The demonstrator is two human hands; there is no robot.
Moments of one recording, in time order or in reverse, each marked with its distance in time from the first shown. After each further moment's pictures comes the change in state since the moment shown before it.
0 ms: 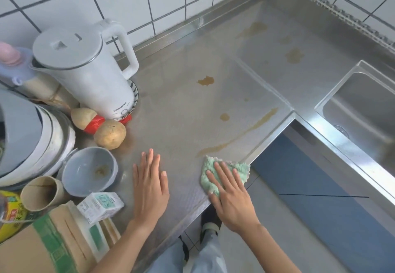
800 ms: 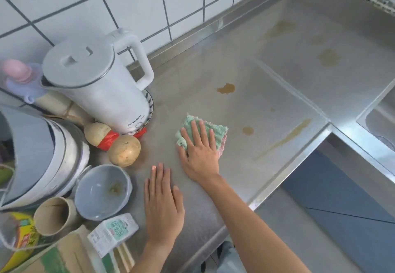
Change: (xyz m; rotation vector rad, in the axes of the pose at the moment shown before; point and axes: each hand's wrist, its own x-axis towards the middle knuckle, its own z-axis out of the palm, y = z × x) left_hand 0.014 0.002 -0.001 0.099 0.026 -0.091; right_hand 0.206 -0.081 -0.014 0.203 0.077 0.067
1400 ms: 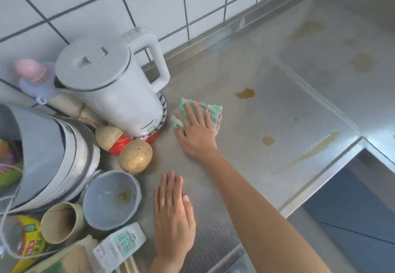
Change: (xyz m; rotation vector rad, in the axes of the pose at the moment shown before) left_hand 0.001 -0.003 0.010 0.009 0.088 0.012; right_hand 0.095 -0.026 0.003 0.043 -0.067 -0.123
